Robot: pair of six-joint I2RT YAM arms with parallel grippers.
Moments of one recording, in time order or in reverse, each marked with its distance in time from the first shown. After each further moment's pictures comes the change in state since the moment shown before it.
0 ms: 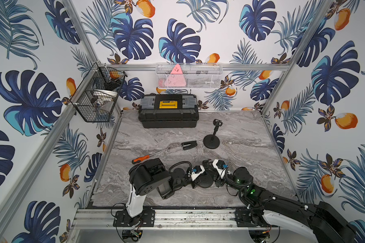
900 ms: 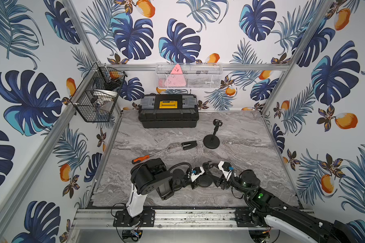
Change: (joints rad) left arm -0.002 0.017 -0.022 0.047 -0.003 0.025; right arm -0.060 -0.210 -0.025 -0.215 -0.063 0.000
